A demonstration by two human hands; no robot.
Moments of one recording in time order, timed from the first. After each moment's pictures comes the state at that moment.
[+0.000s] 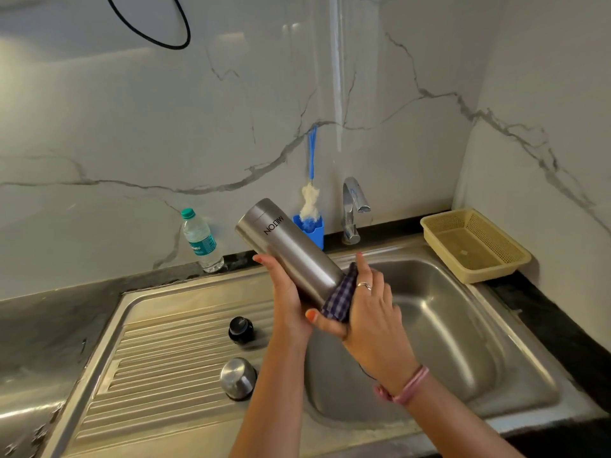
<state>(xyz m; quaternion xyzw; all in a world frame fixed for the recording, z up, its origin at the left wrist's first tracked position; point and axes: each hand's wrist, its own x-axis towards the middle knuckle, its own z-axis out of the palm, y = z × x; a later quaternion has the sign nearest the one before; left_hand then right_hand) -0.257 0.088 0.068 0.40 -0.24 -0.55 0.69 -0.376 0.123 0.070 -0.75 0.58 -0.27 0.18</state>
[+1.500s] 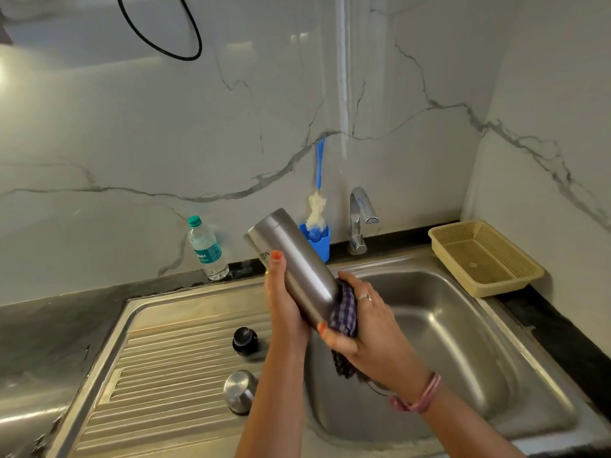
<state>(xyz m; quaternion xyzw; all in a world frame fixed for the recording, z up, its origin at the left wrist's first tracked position) -0.242 0.079 0.064 0.37 -0.27 -0.48 0.75 -0.380 0.106 0.066 -0.79 0.45 -0.33 0.27</state>
